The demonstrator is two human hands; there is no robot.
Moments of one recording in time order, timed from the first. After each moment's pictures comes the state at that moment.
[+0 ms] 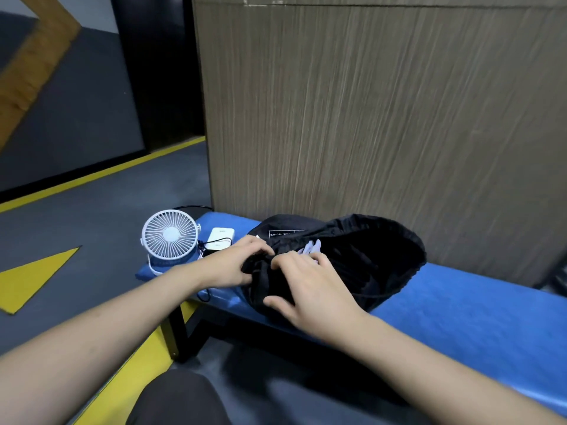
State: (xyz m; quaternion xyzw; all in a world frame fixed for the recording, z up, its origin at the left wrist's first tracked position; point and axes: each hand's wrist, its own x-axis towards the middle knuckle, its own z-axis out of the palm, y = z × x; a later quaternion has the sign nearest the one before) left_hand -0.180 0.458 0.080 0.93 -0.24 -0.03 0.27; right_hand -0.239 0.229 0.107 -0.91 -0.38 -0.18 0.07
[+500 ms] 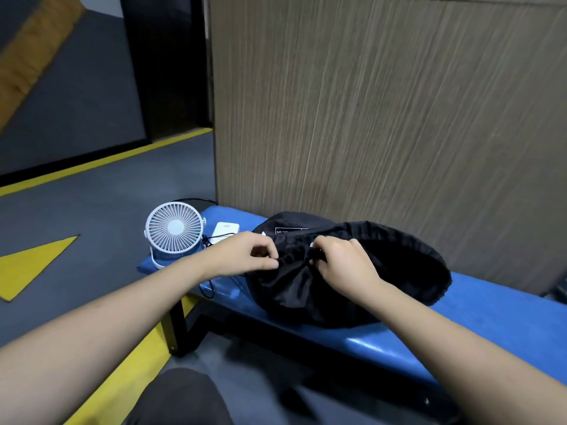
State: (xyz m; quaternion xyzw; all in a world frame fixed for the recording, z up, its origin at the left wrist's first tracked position) left_hand -0.181 0.456 0.097 0.91 -0.20 -0.02 0.36; right_hand -0.161 0.214 0.101 -0.96 -0.25 -0.14 0.07
